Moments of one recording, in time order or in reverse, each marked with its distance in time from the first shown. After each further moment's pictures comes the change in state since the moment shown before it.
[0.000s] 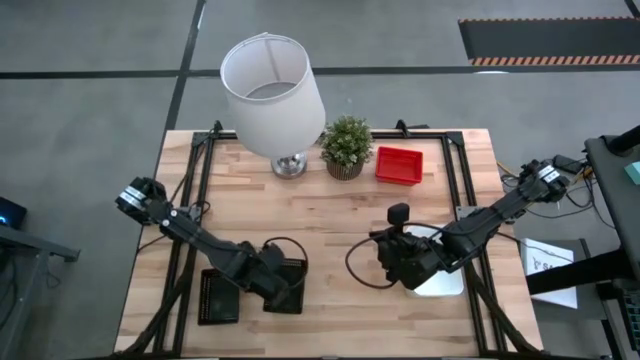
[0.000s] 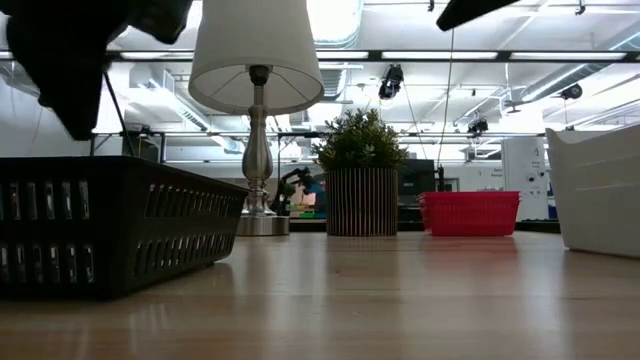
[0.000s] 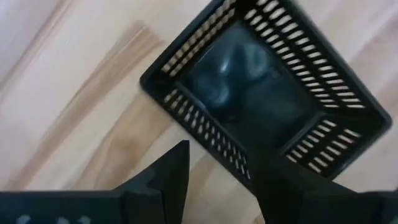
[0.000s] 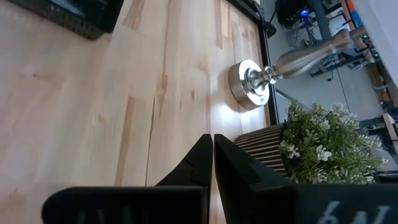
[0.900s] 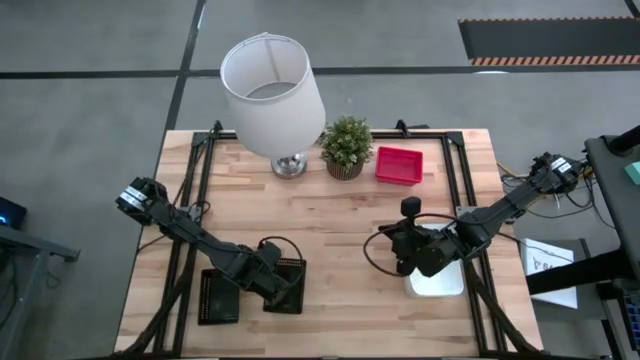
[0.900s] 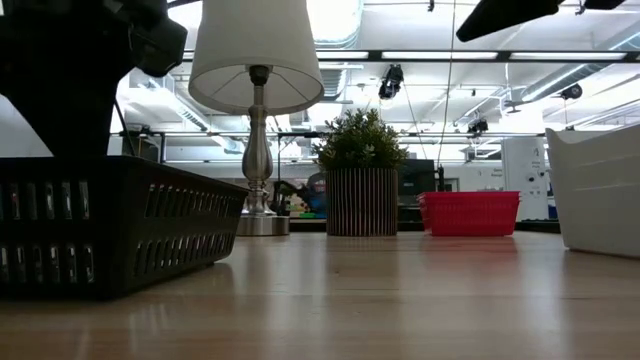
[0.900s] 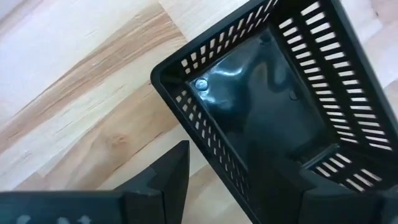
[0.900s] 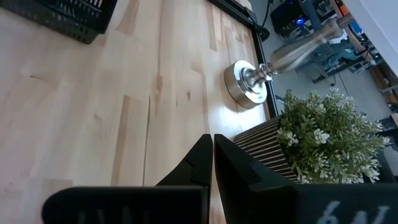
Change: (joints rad) left arm -0.001 0.002 -0.098 0.101 -0.017 -0.201; right arm 0.000 -0.183 -0.202 0.130 -0.001 -0.018
